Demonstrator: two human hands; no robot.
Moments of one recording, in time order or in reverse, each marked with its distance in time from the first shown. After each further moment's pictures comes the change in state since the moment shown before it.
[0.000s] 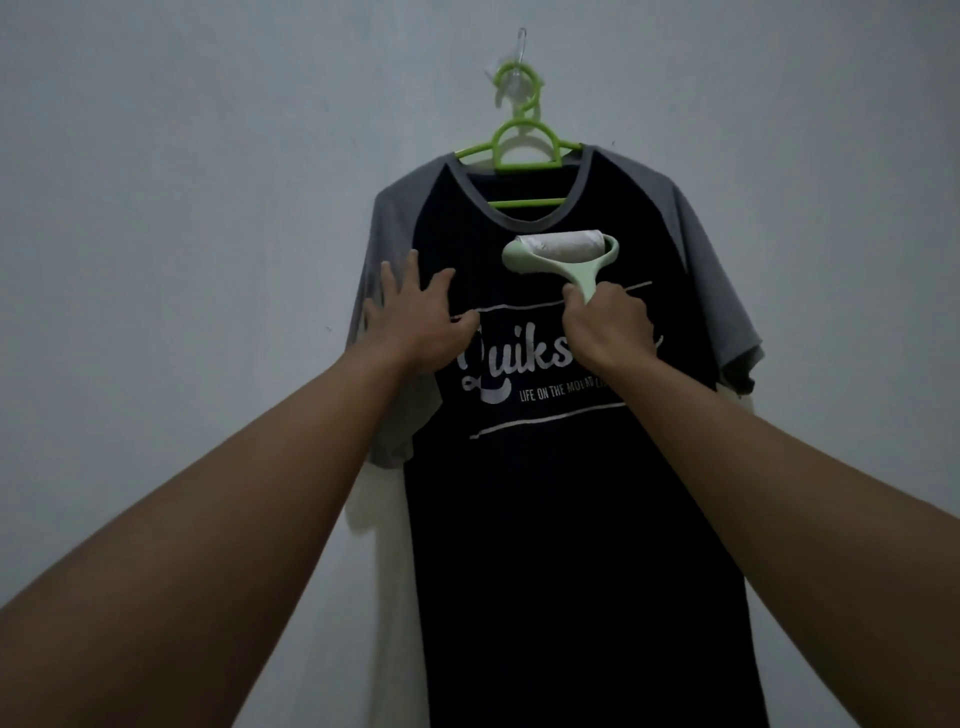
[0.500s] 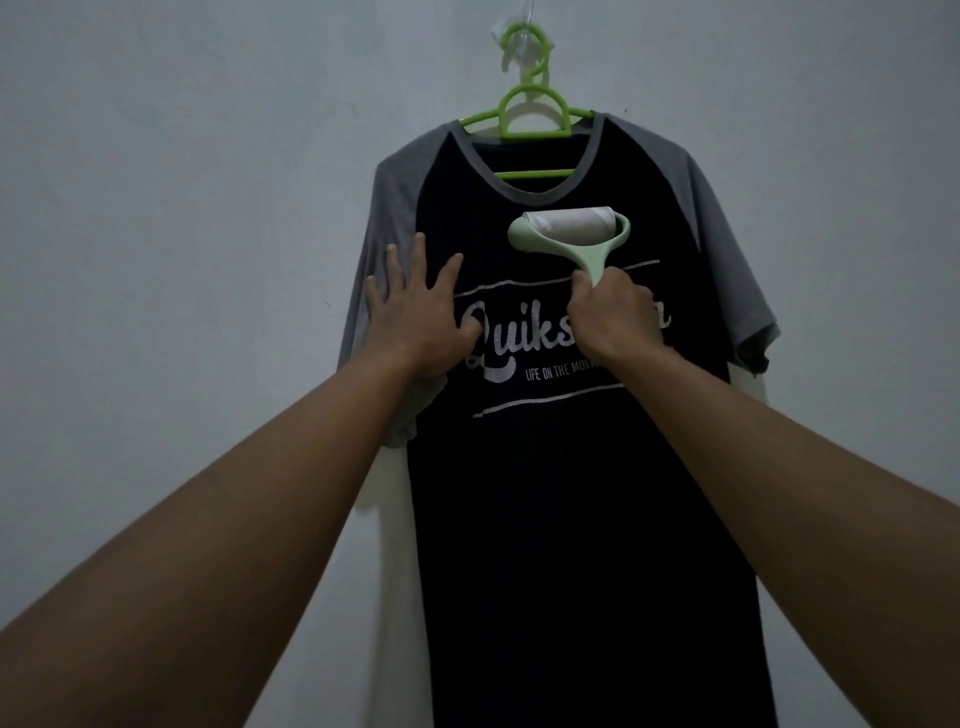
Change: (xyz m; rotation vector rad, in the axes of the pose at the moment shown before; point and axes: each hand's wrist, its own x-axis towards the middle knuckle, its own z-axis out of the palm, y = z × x) left_hand -0.006 -0.008 0.026 0.111 0.063 0.071; right_hand -0.001 0.010 0.010 -0.033 -0.008 -0.014
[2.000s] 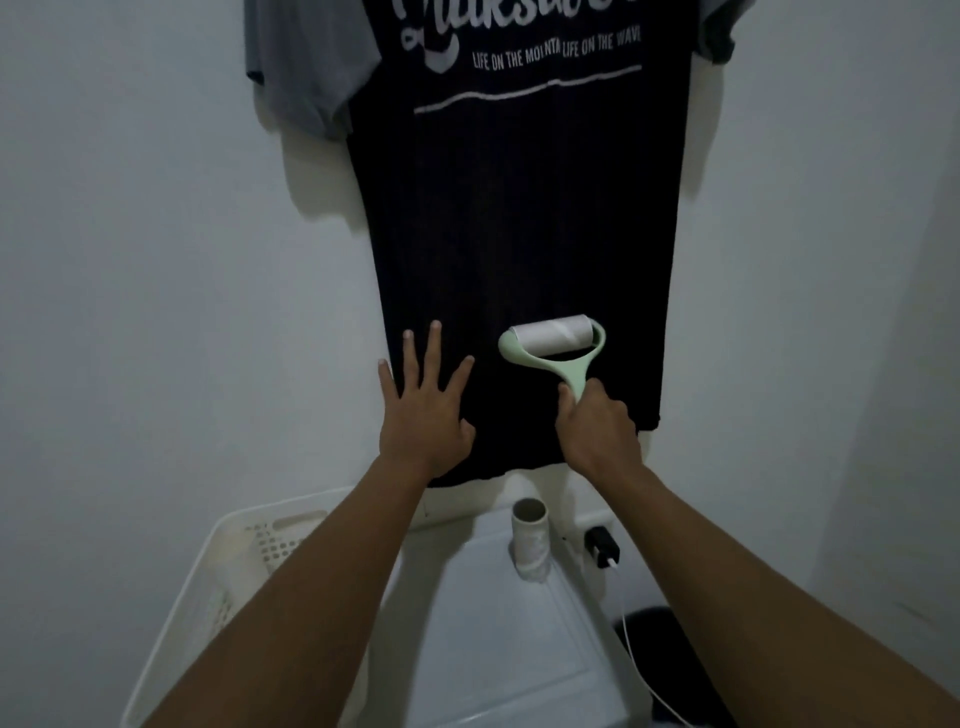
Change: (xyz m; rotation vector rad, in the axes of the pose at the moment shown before) left_hand -0.347 0.045 0.188 0.074 -0.405 0.106; right_hand -0.332 0.198 0.005 -0.264 -0.408 0.379
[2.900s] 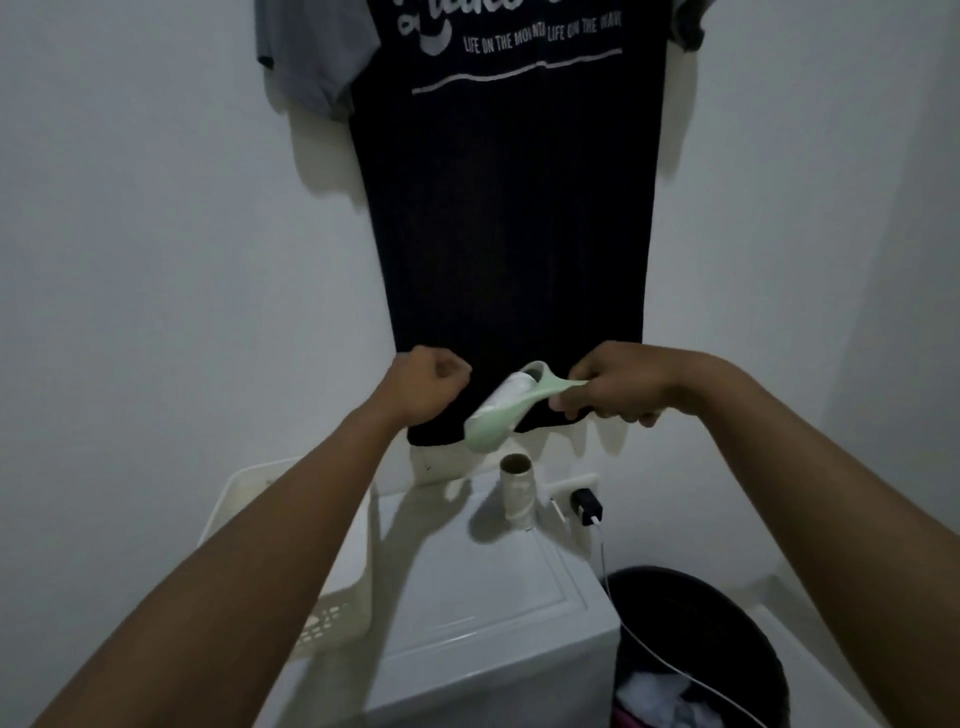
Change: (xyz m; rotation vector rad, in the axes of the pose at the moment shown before) left_hand -0.017 -0.004 -0.050 -0.805 -0.274 -0.196; right_hand -0.026 -0.027 -0.125 -0.195 -0.756 -0.160
